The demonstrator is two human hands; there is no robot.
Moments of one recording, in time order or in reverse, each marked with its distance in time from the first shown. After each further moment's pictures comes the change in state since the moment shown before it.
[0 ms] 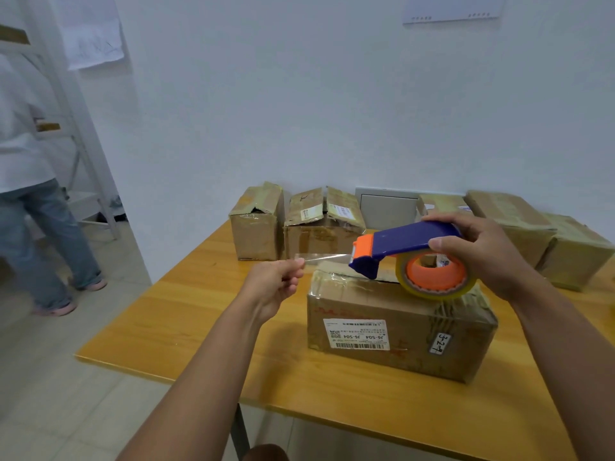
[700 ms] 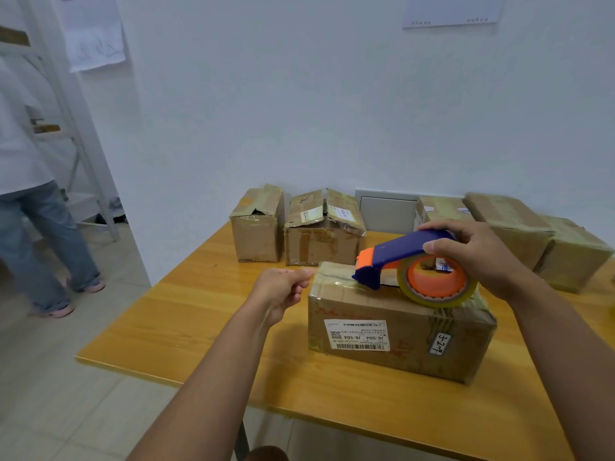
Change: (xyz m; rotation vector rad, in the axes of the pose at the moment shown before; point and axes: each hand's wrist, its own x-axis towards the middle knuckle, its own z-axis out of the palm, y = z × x) left_hand 0.006 -0.011 0.005 0.117 0.023 -0.036; right_hand 0.006 0.003 0.003 -0.037 -0.032 0.066
